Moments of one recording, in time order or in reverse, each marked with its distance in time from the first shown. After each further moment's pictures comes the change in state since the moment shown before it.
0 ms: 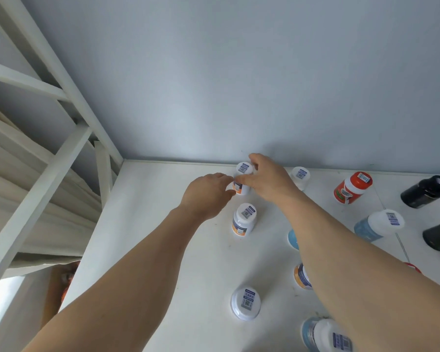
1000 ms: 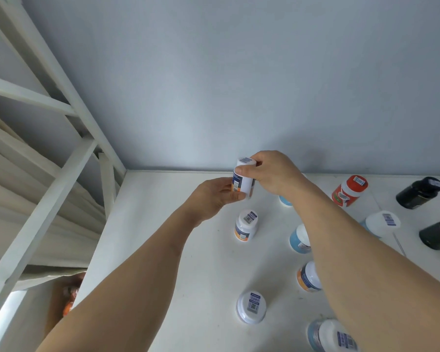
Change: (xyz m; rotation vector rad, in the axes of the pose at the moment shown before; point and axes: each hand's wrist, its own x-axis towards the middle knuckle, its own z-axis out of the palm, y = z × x) left_hand -0.006 -0.004 -0.018 -0.960 -0.234 -0.154; right_hand -0.008 -0.026 -0.036 0.001 -0.001 -0.056
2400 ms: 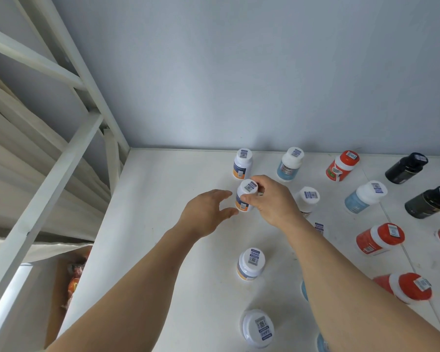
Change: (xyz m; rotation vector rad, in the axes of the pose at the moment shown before) left_hand -0.066 -0.054 0.034 0.682 0.178 0.106; right_hand -0.096 0.040 0.071 0.238 0.070 0.149
